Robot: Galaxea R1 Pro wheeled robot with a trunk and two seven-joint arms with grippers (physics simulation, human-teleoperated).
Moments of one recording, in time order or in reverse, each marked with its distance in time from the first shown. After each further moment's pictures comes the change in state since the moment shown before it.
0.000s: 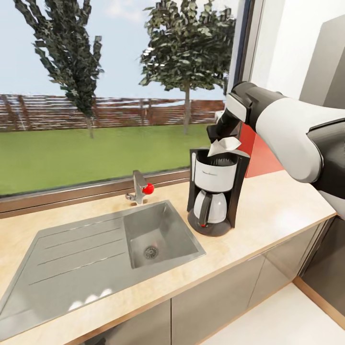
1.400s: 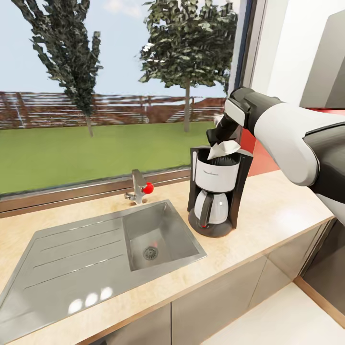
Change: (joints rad) left arm 0.000 0.000 0.000 0.000 -0.001 0.000 -0.001; right arm 0.022 0.000 0.003 0.000 0.001 -0.003 0.000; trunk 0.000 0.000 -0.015
